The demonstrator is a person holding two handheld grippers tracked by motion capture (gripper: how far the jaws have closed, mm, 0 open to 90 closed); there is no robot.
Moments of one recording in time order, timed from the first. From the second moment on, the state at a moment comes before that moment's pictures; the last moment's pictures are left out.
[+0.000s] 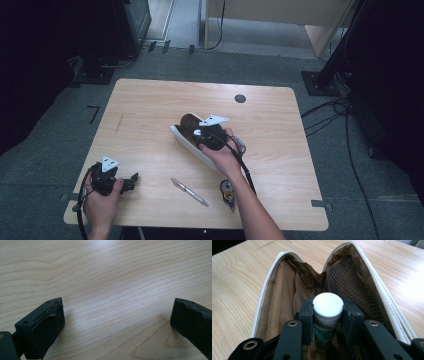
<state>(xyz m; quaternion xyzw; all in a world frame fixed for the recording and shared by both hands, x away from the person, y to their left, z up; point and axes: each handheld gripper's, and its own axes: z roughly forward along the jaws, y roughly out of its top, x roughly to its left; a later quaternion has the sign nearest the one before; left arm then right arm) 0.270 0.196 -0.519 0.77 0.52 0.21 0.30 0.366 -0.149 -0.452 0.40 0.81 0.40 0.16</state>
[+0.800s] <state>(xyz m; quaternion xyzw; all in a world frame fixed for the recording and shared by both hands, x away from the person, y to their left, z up) 0.270 0.196 -0.519 0.77 0.52 0.21 0.30 0.332 -0.186 -0.454 0.41 0.82 0.39 0.13</state>
